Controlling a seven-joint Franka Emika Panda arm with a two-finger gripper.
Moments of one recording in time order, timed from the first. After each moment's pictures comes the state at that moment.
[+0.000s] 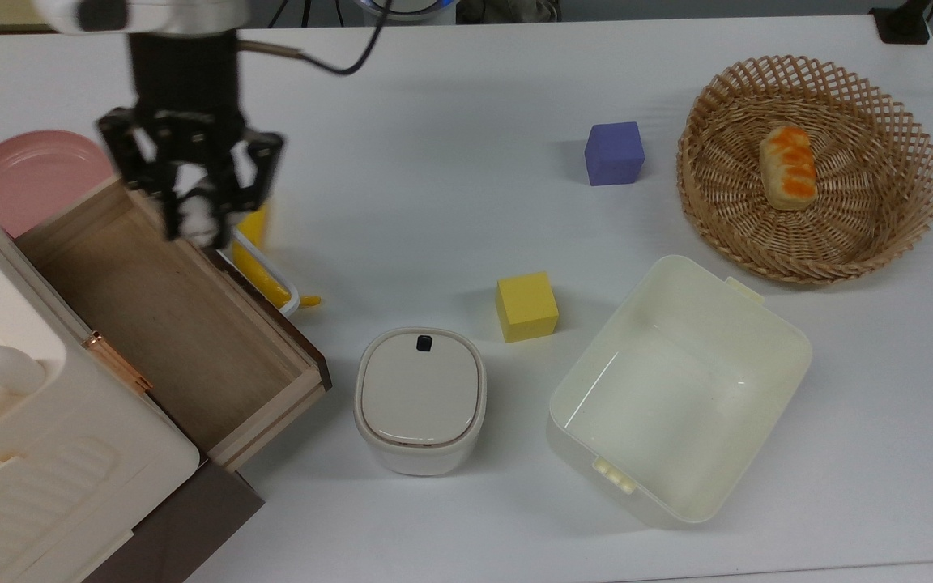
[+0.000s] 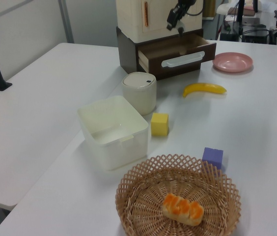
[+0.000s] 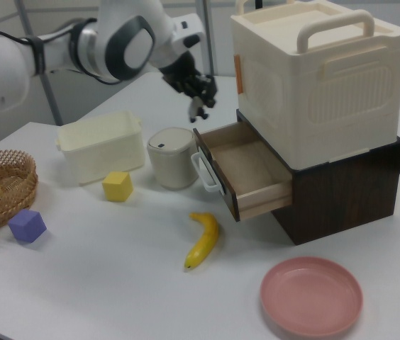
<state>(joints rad) 0.03 0.28 -0.18 -1.48 0.01 2.31 0.01</state>
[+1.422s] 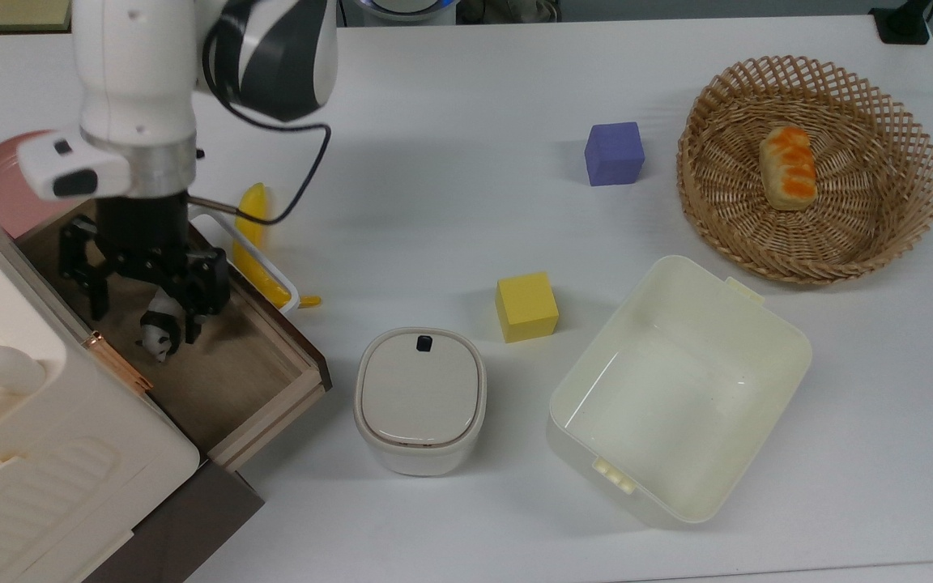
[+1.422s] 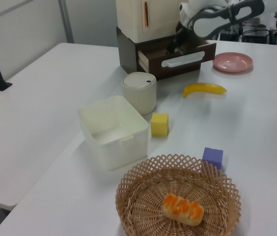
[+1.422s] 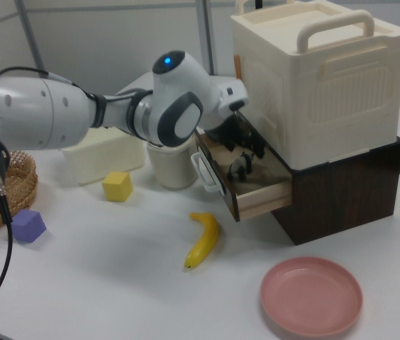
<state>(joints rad) -0.05 0.48 -0.20 -1.54 0.02 2.59 -0.06</state>
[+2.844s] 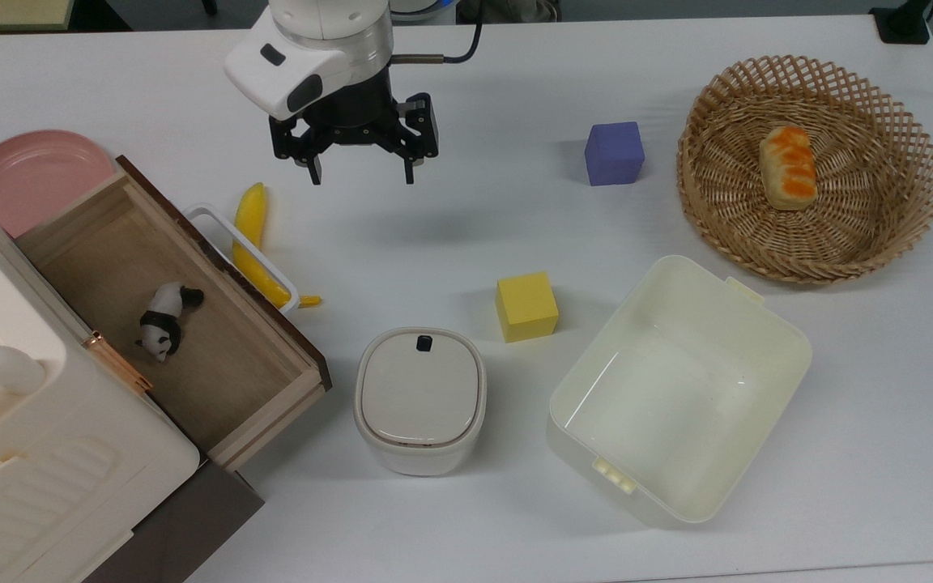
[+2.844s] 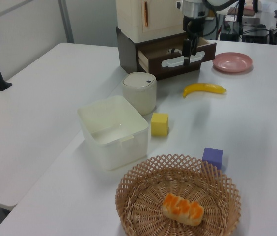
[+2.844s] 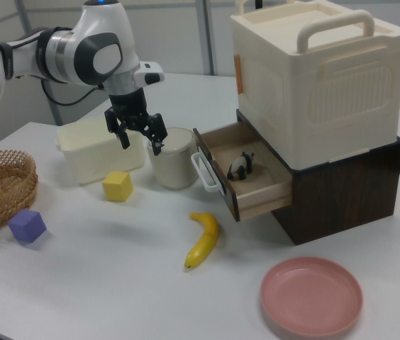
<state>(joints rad) 0.08 0.22 -0.07 -1.59 0.02 1.88 -0.04</state>
